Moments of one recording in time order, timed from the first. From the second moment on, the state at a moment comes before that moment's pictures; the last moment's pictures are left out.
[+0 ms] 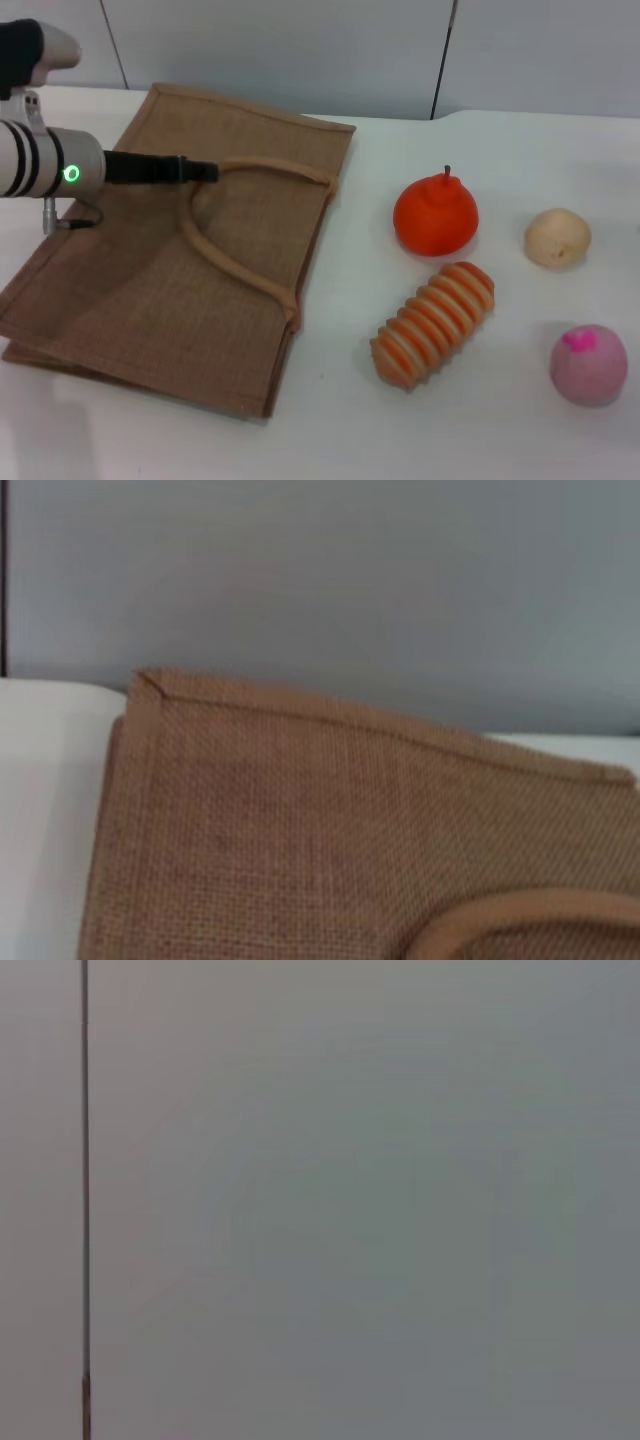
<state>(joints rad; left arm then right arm) -0.78 -2.03 0.59 0.58 -0.70 -0.92 0.96 0.61 2.04 1.05 -0.09 -2.47 -1.19 0.36</state>
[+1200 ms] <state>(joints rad) -0.82 -2.02 0.64 0.57 -0.56 -0.92 0.86 0.61 2.03 1.05 -0.09 -2.47 -1.19 0.37</state>
